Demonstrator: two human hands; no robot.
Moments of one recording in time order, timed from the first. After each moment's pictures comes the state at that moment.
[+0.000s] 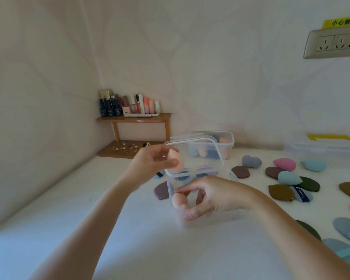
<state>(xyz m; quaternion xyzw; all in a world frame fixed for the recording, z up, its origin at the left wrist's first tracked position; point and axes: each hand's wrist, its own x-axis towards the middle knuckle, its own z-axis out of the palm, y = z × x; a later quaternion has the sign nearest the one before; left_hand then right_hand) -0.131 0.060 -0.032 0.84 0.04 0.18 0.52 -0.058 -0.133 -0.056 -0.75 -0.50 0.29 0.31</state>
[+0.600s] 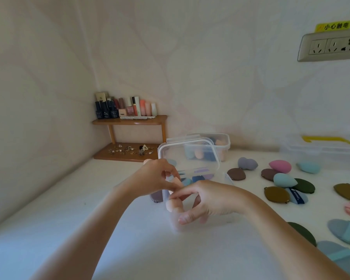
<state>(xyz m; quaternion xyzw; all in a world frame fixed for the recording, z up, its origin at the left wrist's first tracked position) -0.120 0.051 -0.041 0.98 0.03 0.09 0.19 -0.060 -0.133 -0.056 -0.77 -0.48 0.30 0.31</state>
